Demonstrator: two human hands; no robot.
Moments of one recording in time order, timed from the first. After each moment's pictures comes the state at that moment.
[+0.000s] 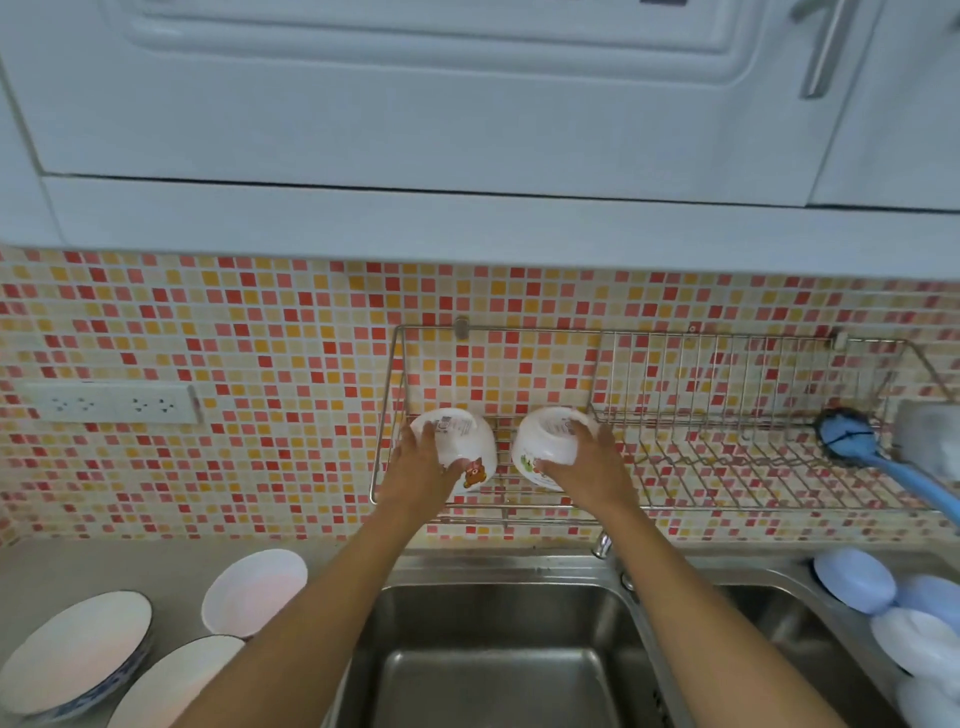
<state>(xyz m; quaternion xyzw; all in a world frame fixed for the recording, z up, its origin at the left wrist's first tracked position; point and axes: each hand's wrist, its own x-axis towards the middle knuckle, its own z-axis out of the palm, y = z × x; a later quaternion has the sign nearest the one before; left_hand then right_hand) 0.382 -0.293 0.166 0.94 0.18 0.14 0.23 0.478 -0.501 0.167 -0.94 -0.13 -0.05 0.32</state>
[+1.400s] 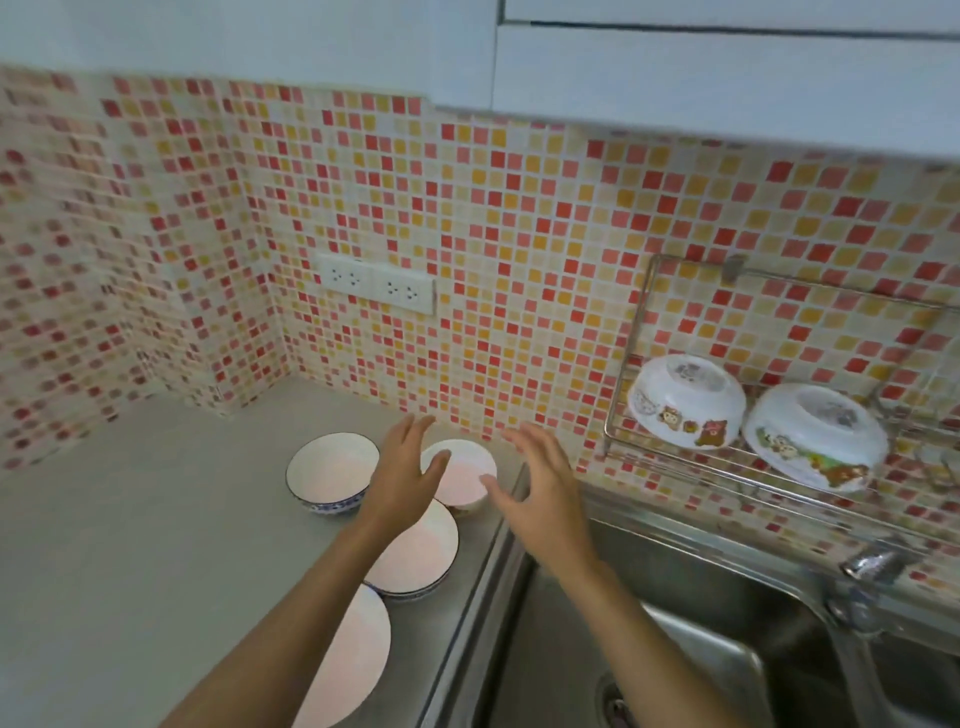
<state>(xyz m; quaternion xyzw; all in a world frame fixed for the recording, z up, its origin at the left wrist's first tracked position) 0.170 -0.135 0.093 0.86 0.32 0.24 0.31 0.267 -0.295 0.116 -0.80 -0.43 0.01 0.41</state>
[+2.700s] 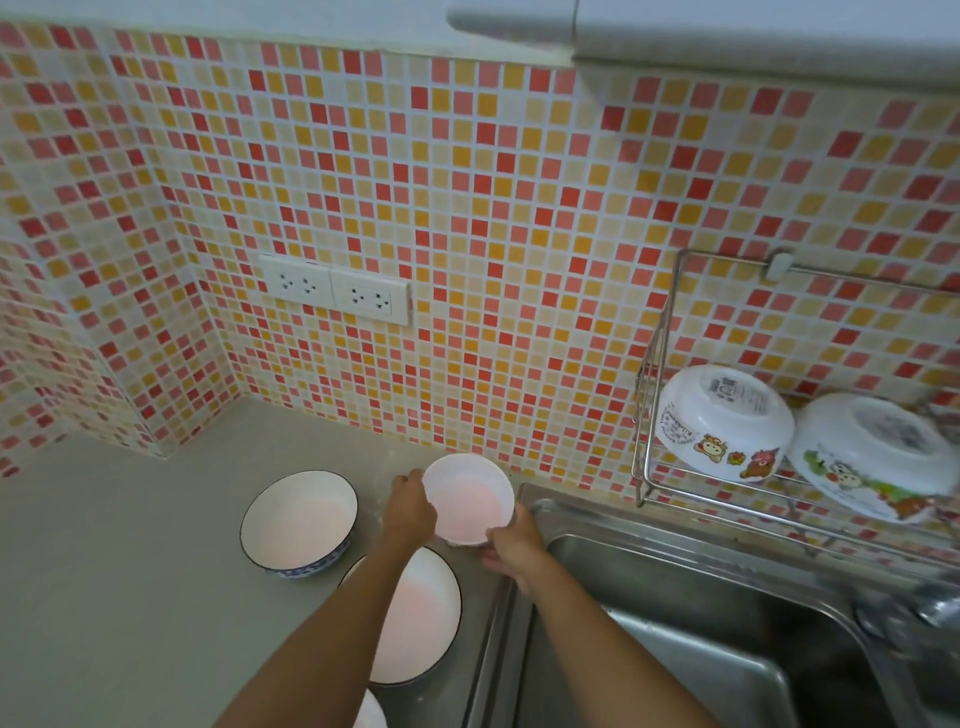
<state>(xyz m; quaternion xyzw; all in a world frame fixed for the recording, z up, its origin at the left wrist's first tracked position) 0.263 -0.057 0.009 0.84 0.42 0.04 0.34 0.330 -0.183 -0.004 -0.75 -0.01 0.37 0.55</state>
